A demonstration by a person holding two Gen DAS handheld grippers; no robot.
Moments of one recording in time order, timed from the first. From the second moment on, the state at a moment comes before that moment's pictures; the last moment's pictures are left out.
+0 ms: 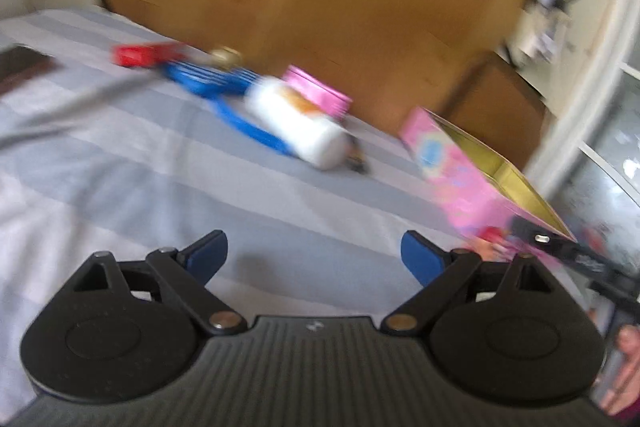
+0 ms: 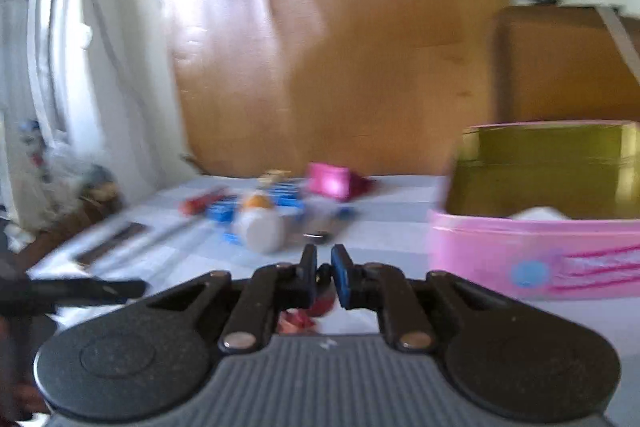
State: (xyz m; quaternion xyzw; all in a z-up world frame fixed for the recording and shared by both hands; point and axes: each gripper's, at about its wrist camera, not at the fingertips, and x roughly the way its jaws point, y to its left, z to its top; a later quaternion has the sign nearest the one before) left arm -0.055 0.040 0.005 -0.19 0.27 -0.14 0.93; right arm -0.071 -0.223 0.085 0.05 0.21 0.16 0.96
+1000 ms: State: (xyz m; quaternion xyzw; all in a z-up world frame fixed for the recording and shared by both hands) left arm -0.073 -0.001 -0.006 -0.08 0.34 -0.27 0.90; right arm -0.092 -0.231 0.060 0.07 0.28 0.32 0.90
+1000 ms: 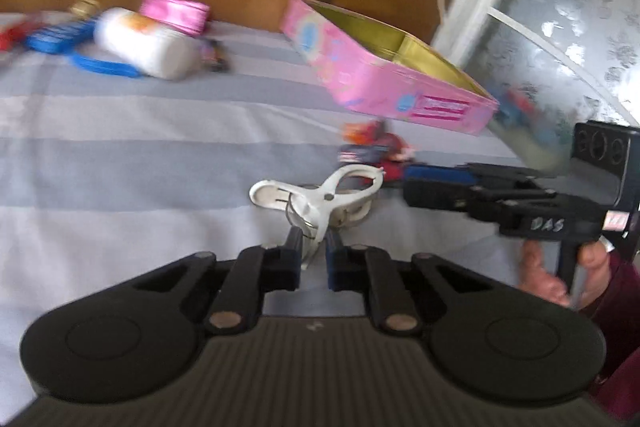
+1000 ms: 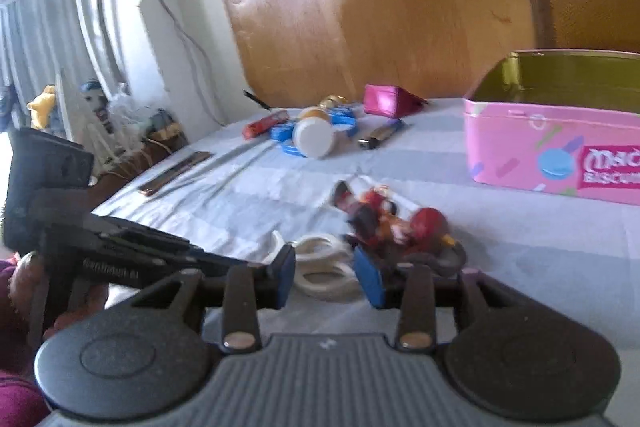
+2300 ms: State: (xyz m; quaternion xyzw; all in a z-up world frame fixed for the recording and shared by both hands) left arm 0.062 -0.195 0.074 0.05 0.24 -0.38 0.89; right arm -0.032 -0.308 0.106 -0.09 0.18 0.18 0.96
